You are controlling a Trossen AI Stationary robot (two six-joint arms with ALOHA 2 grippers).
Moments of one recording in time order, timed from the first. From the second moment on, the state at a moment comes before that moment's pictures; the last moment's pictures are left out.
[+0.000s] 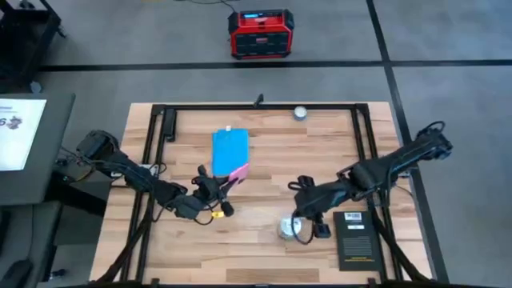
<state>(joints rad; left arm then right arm) -0.53 1.44 0.63 0.55 -1.16 -0.25 0.43 1.39 1.32 -0.69 0.06 0.29</state>
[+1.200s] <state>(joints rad) -0.65 1.52 0.78 0.33 -1.28 -0.31 0.39 1.49 1.32 -0.55 -0.11 0.26</state>
